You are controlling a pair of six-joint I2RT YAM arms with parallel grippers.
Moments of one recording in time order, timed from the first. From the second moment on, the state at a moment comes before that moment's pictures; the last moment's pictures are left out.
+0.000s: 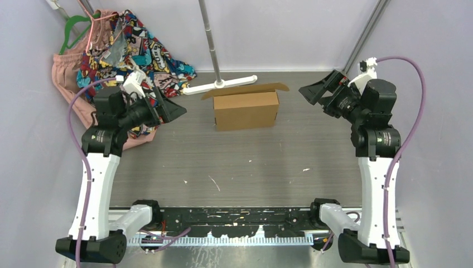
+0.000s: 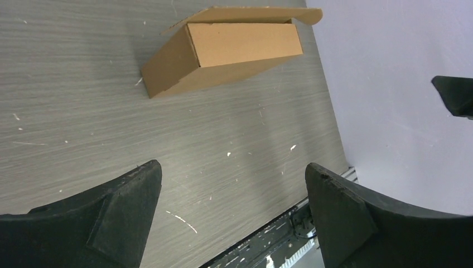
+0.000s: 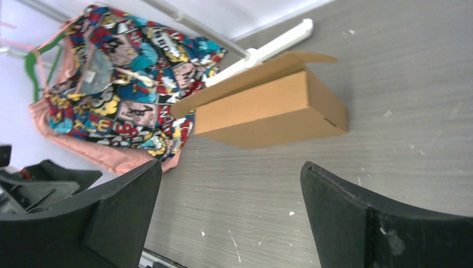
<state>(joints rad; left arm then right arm) -0.04 1.01 1.27 -0.71 0.58 -0.48 -0.11 0.99 1.39 -0.72 -0.47 0.60</state>
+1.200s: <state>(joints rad) -0.29 1.46 1.50 -0.56 0.17 -0.14 0.10 1.45 1.56 -0.59 -0.22 0.07</state>
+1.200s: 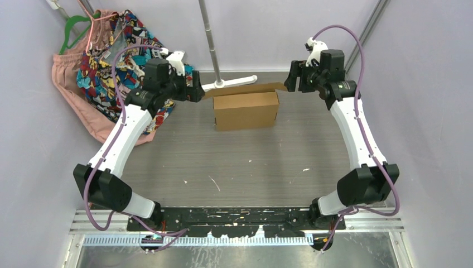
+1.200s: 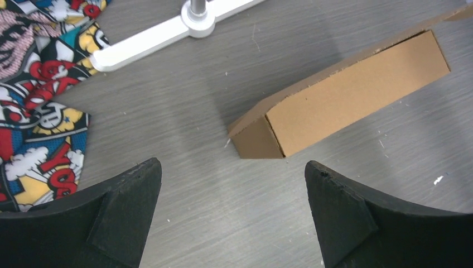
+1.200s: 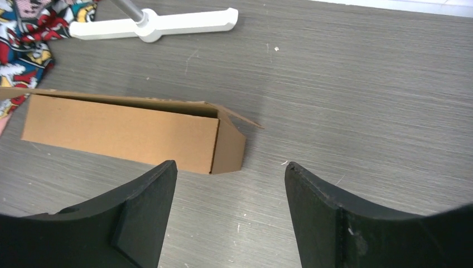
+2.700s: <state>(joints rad) -0.29 1.68 1.64 -0.47 0.21 -0.10 0.07 1.73 1.60 -0.47 -0.42 -0.16</state>
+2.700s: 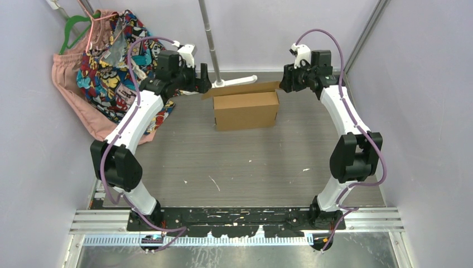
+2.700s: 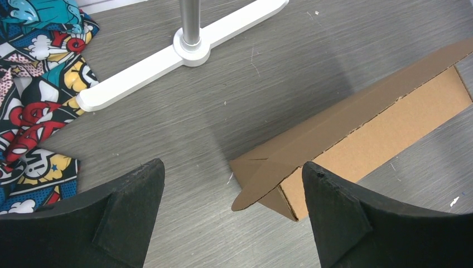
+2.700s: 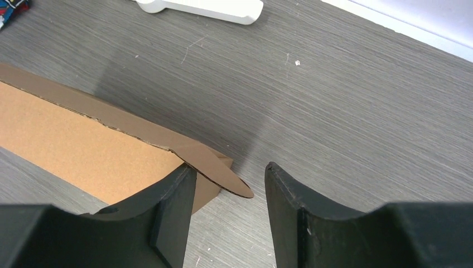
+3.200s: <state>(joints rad) -0.29 1.68 1.64 -0.47 0.21 -0.10 0.07 1.71 1.59 -0.43 -0.47 -0.16</state>
